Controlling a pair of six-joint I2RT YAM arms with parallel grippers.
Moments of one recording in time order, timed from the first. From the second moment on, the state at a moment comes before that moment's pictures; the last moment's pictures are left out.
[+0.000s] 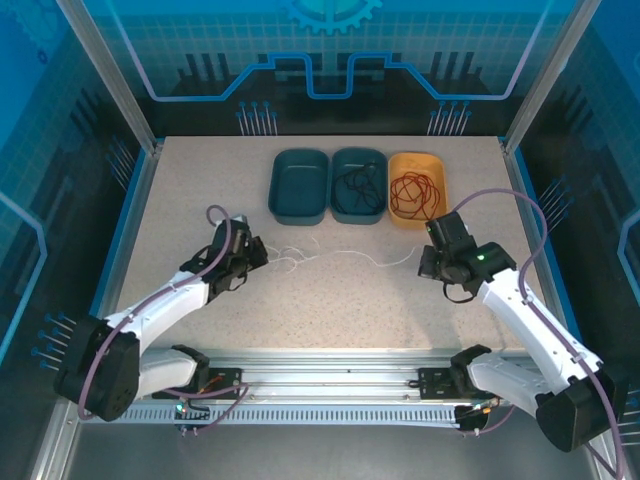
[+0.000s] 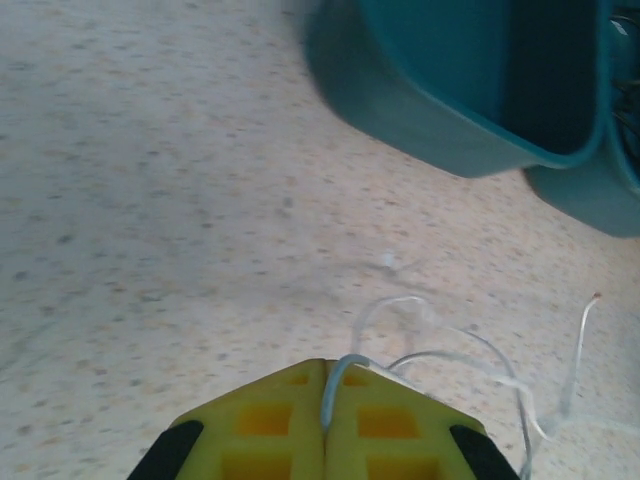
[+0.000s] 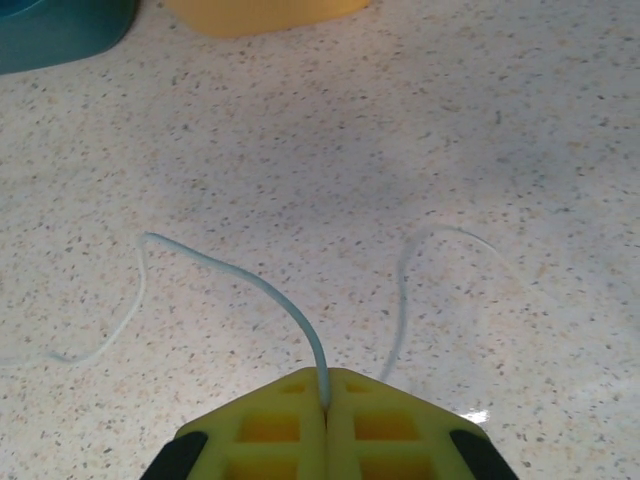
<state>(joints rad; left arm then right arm) -0.34 1.18 0.58 -0.17 -0.03 -0.74 0.38 1.01 0.90 -0.99 0.23 0.60</state>
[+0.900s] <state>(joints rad) 0.02 0.97 0.51 -0.35 0.00 -0.64 0.21 0.92 0.95 -1.07 0.24 0.52</state>
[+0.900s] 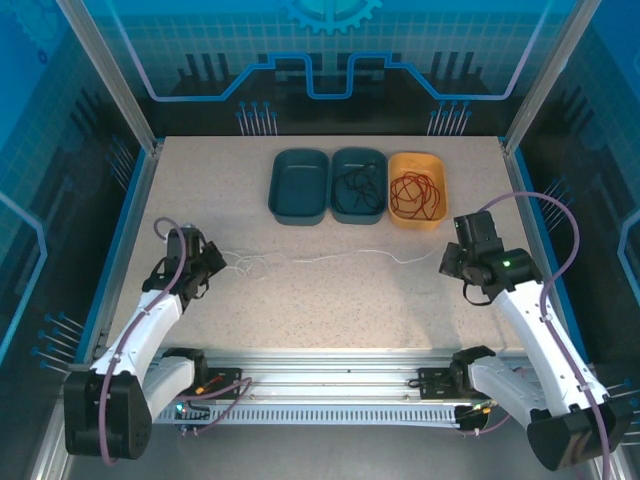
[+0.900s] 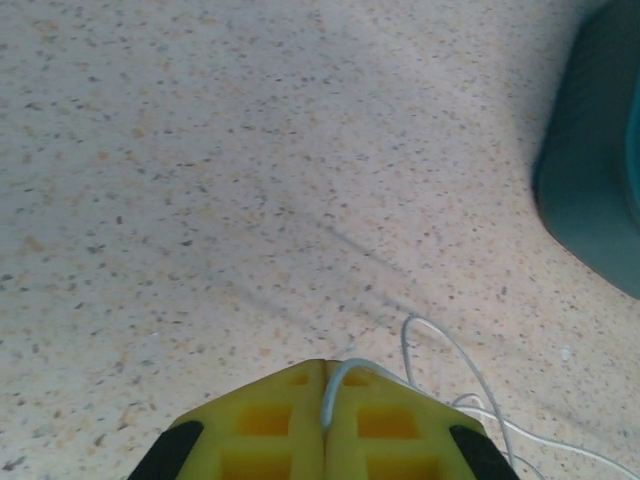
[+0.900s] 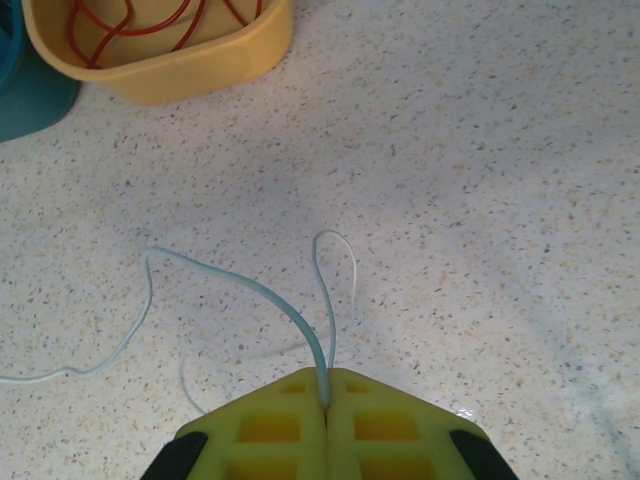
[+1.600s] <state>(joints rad) 0.13 0.94 0.49 -0.32 0.28 -0.64 0.06 0.83 1.00 -1.08 0.05 0.45</state>
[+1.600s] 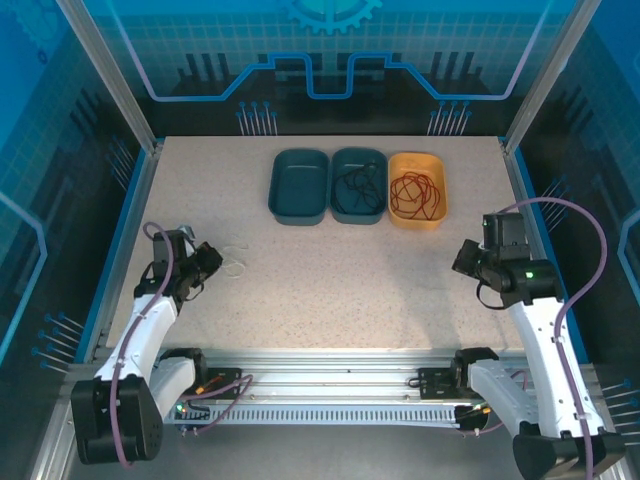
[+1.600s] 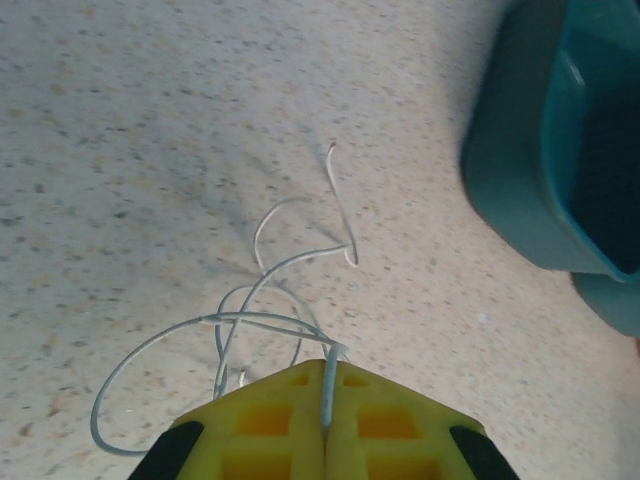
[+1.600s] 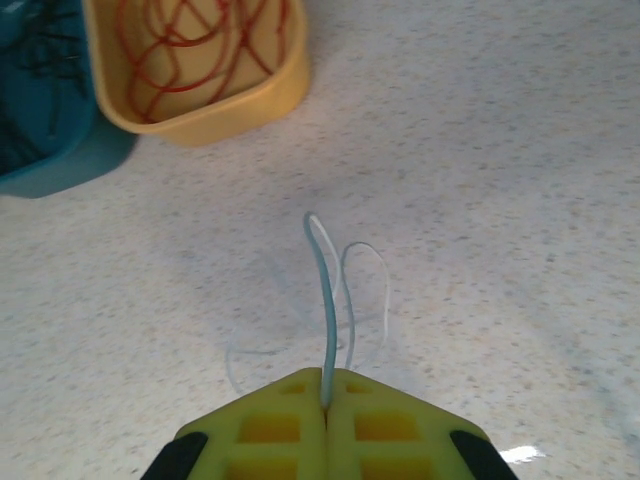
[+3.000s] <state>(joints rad) -0.41 0.95 0.43 -0.18 0.24 -0.83 0.65 1.99 2.19 -0.89 0.13 0.28</state>
